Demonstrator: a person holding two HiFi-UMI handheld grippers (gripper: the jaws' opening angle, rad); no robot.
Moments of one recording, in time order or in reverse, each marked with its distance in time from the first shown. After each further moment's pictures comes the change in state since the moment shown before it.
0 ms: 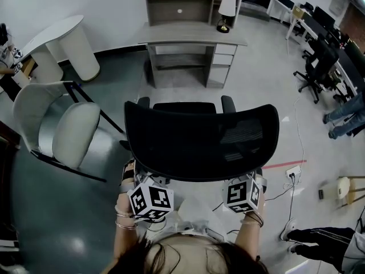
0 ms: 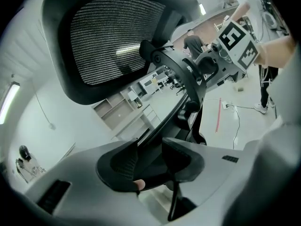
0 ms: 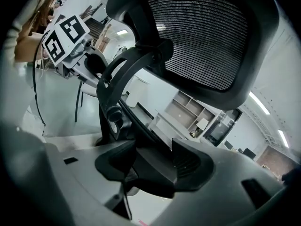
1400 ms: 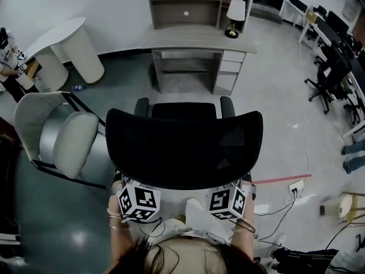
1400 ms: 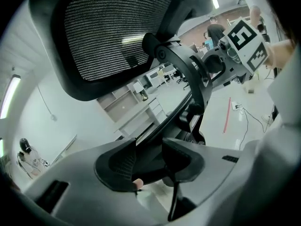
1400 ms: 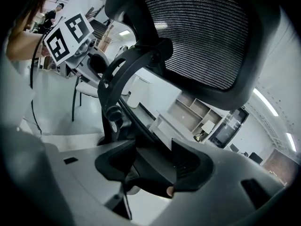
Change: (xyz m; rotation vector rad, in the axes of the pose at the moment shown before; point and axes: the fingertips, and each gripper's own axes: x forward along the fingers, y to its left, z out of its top) left arm 0.073 0.048 0.010 -0.074 0.108 0.034; right arm 0.081 -0.043 0.018 -0.023 -0.016 0.057
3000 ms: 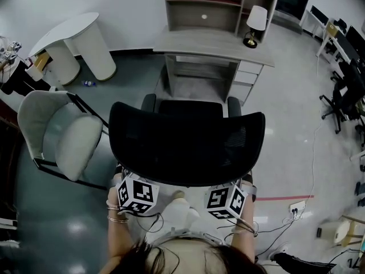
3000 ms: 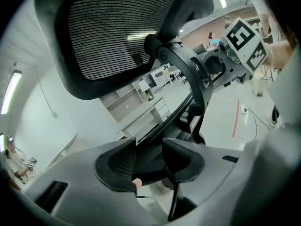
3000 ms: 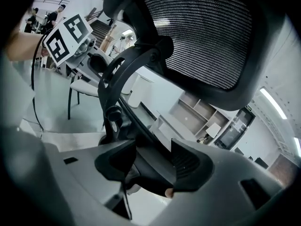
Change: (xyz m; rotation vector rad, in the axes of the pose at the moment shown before) left arm 0.078 0.048 0.025 -0.045 0.007 0.033; right arm 0.088 -0.054 0.016 -0.033 -0.002 0.054
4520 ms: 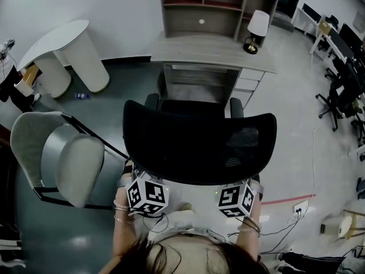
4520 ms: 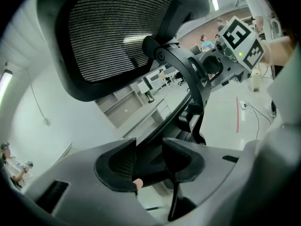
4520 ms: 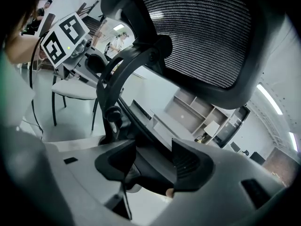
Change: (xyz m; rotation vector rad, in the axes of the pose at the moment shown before) left arm 0.080 0.078 0.003 0.064 -0.063 -0.049; right arm 0.086 -0.025 0.040 0.053 0.045 -0.066
